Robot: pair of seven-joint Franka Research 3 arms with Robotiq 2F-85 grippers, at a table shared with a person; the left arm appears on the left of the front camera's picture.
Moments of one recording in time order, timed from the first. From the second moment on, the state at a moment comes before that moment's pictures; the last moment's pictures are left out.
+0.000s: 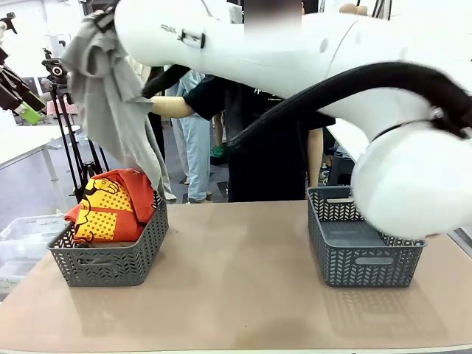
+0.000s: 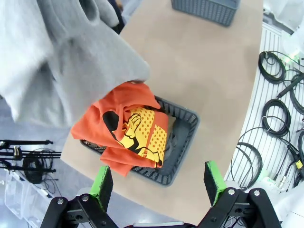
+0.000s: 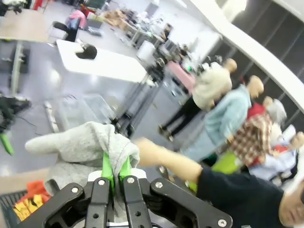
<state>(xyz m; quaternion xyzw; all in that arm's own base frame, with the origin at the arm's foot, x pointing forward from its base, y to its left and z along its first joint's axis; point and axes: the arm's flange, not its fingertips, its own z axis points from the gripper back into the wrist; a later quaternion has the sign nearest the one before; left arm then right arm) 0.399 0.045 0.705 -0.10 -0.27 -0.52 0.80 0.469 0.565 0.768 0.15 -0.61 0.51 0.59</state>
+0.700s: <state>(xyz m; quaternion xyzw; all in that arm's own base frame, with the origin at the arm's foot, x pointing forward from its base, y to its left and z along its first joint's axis) 0.399 0.045 0.705 -0.10 -0.27 -0.52 0.80 0.537 0.581 0.662 0.32 -0.53 0.44 0.65</state>
